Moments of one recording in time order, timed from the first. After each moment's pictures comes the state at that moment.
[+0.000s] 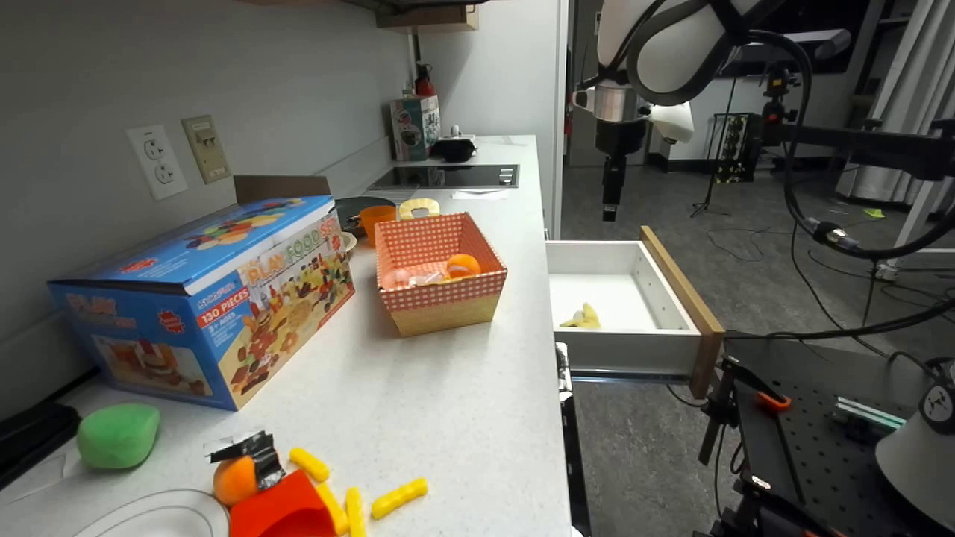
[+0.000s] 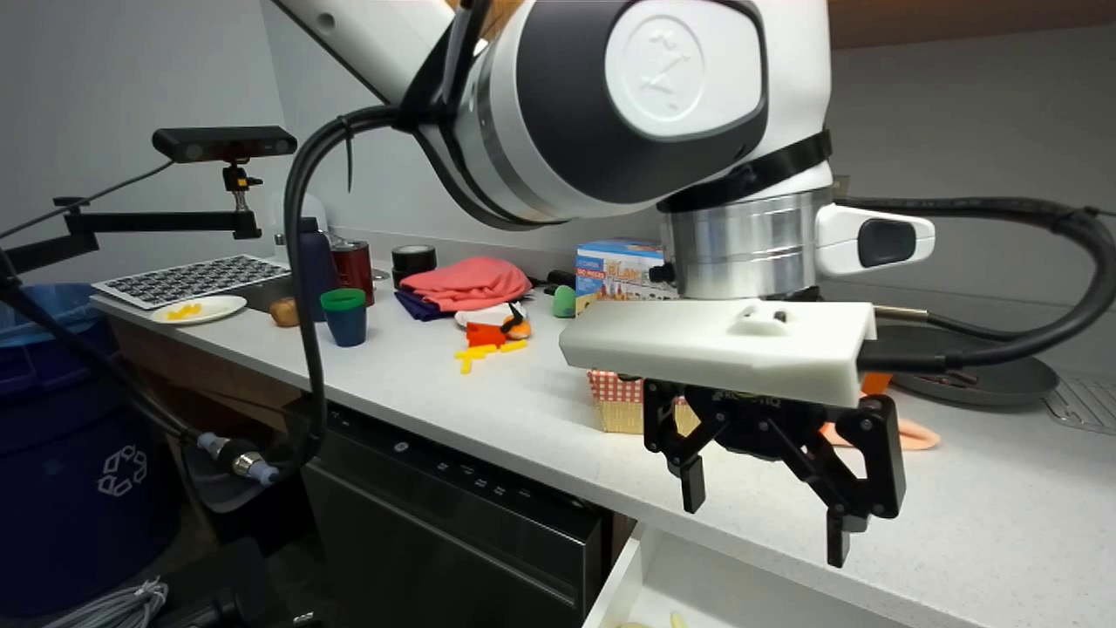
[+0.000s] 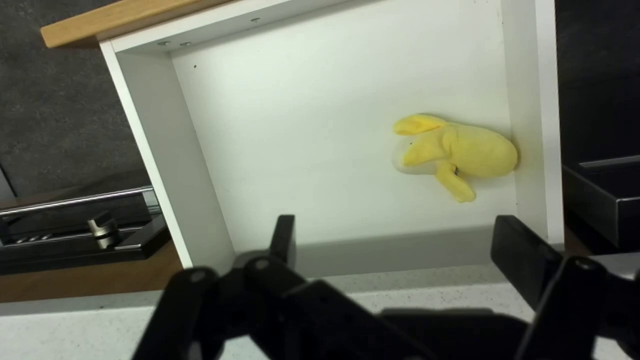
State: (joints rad) arm -0.26 -0.12 -0.22 -2.41 -0.29 2.39 -0.36
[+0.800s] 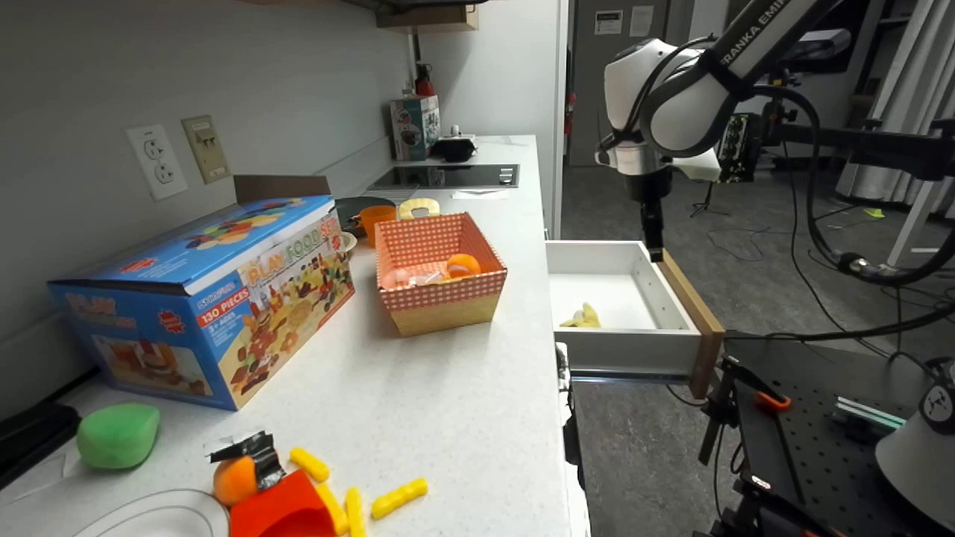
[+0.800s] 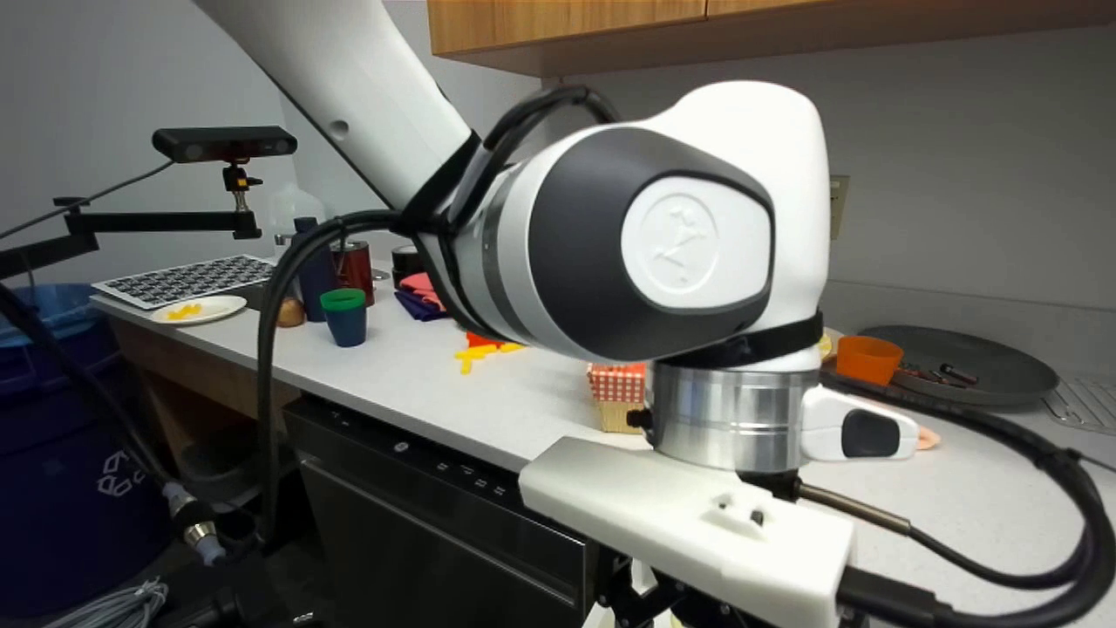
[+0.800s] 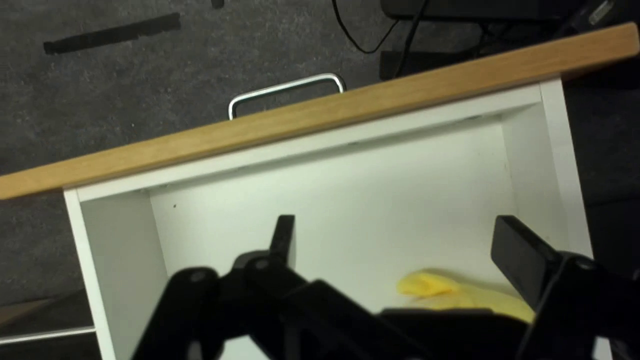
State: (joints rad) arm -0.28 -0.02 -0.28 -2.47 -0.42 2.32 -0.33
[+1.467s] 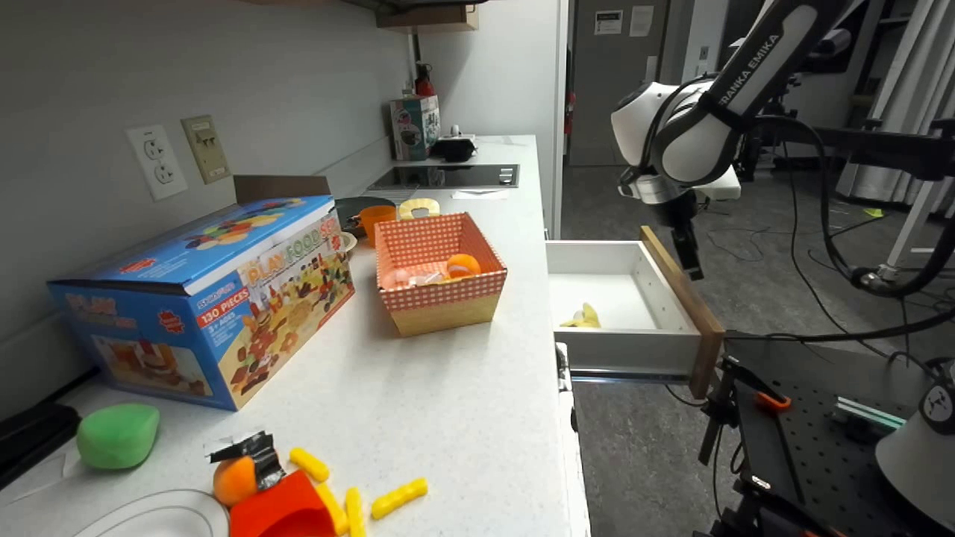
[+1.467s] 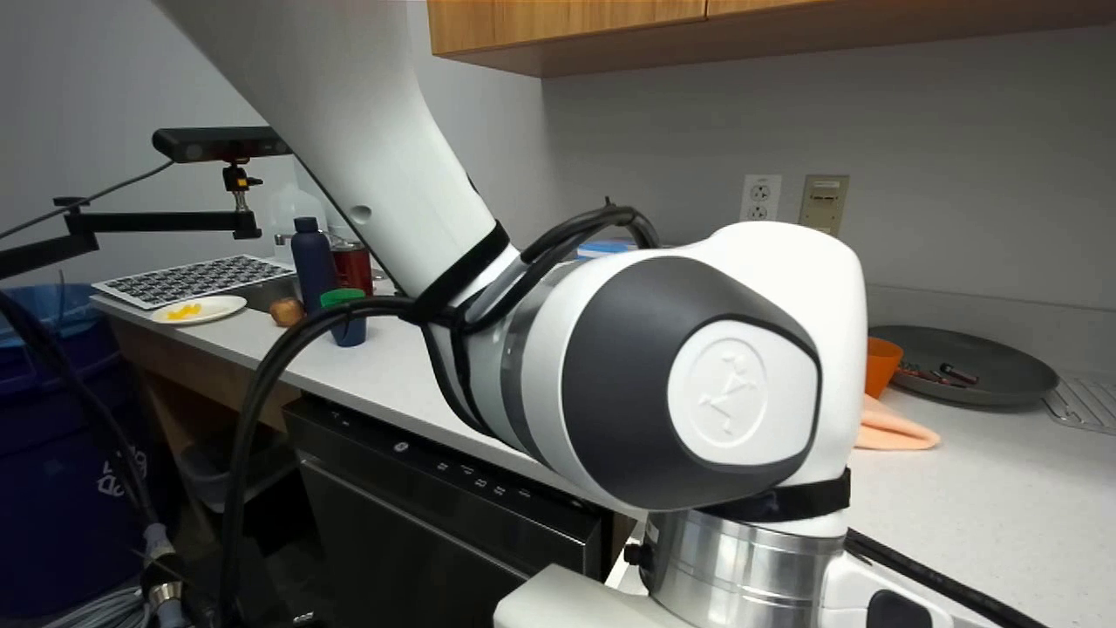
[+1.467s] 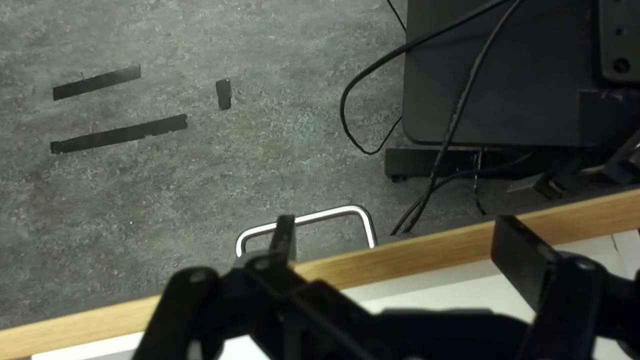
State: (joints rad) arm -0.31 0.09 -0.34 -2.48 -0.53 2.25 -0.29
